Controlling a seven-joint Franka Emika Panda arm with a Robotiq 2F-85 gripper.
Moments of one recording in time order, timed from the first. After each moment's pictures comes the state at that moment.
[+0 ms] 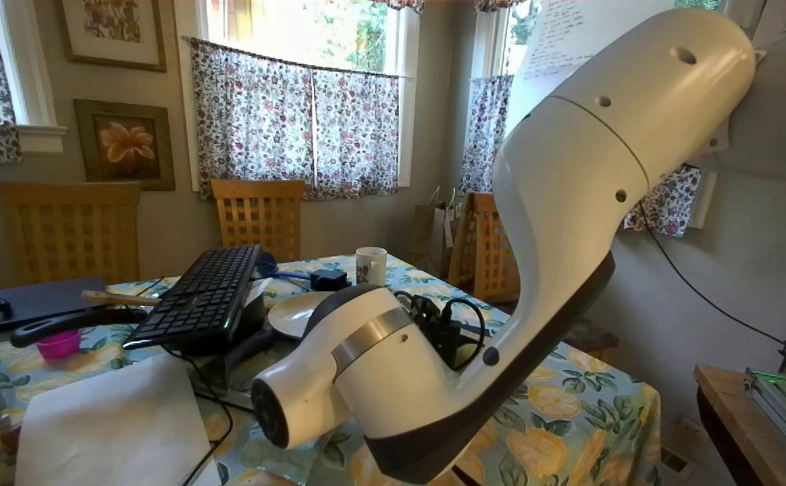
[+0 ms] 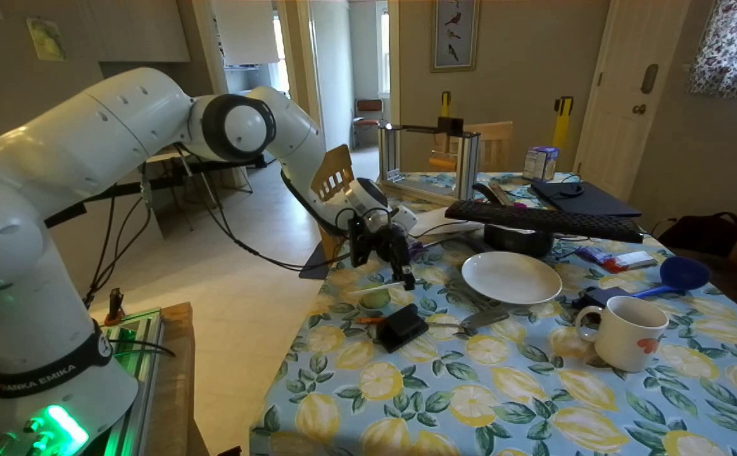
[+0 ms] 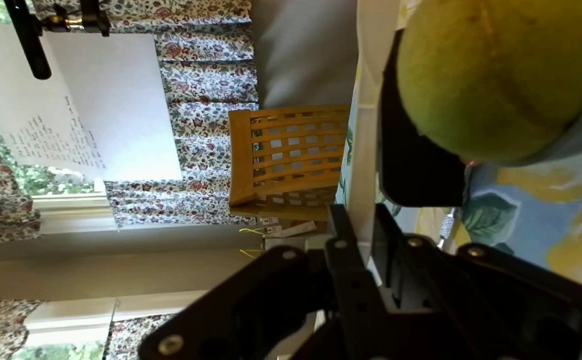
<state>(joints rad) 0.44 1.13 -0.09 -1.25 -0.98 1.30 0.95</state>
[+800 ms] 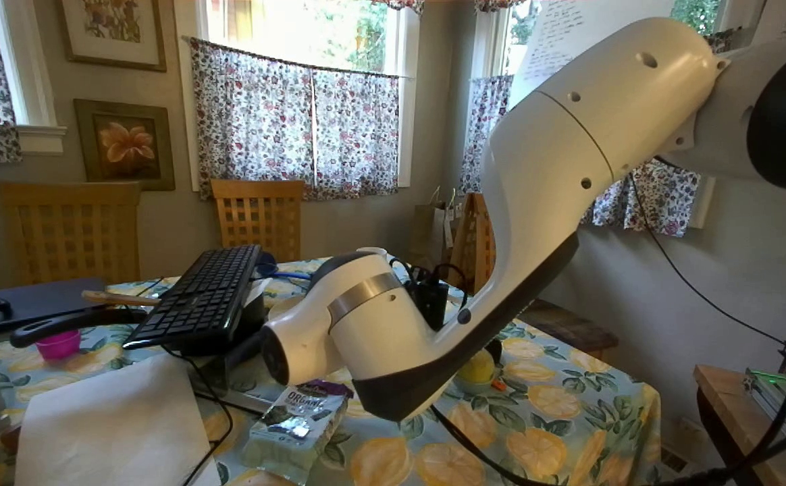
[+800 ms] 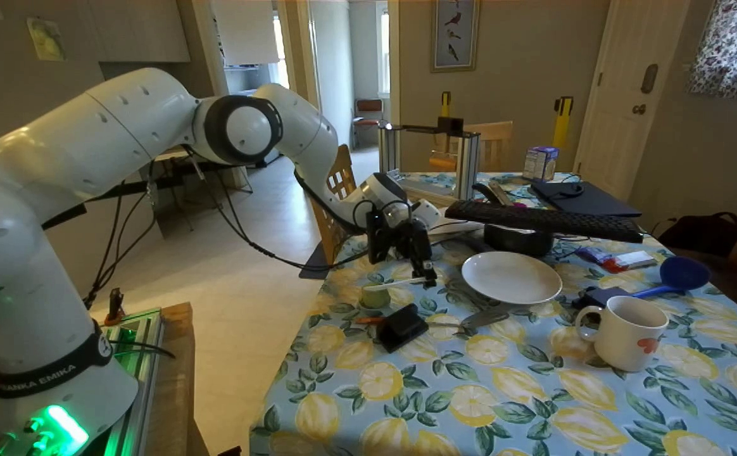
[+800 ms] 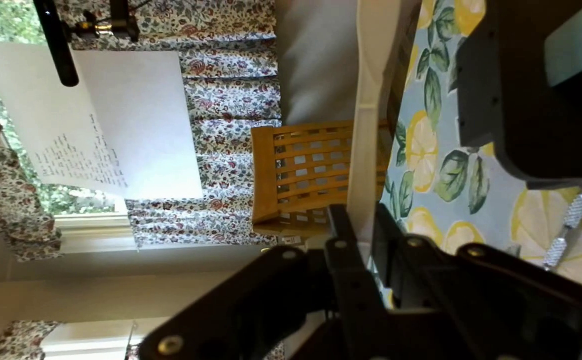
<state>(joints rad) 0.37 1.13 -0.10 -1.18 -1.03 1.25 0.88</state>
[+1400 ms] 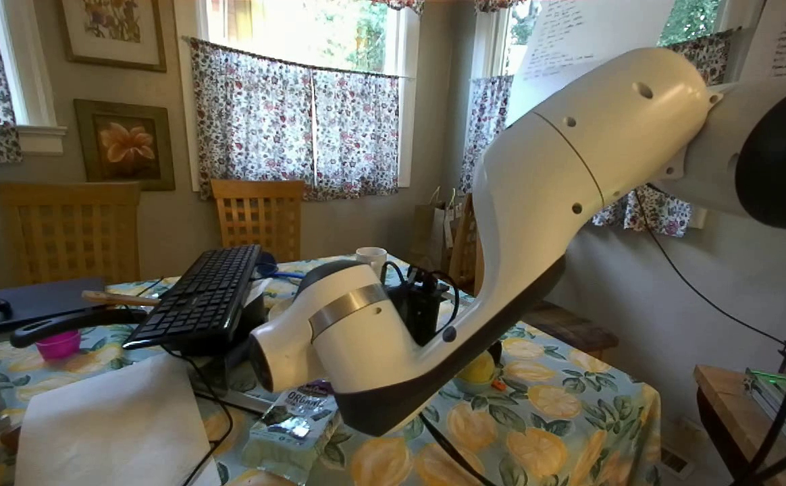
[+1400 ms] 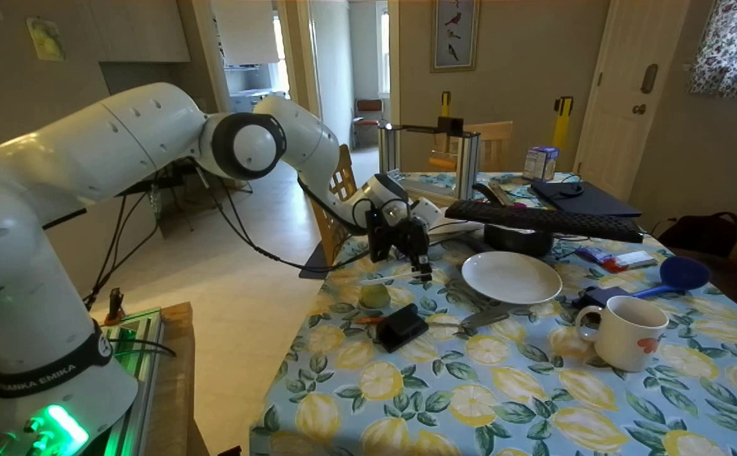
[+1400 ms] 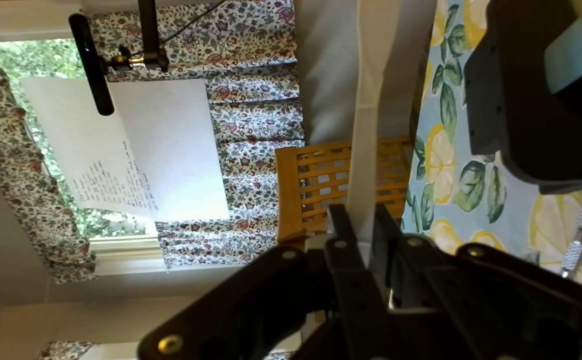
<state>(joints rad) 0.37 1.22 -0.10 -1.04 -1.03 1.13 0.88</state>
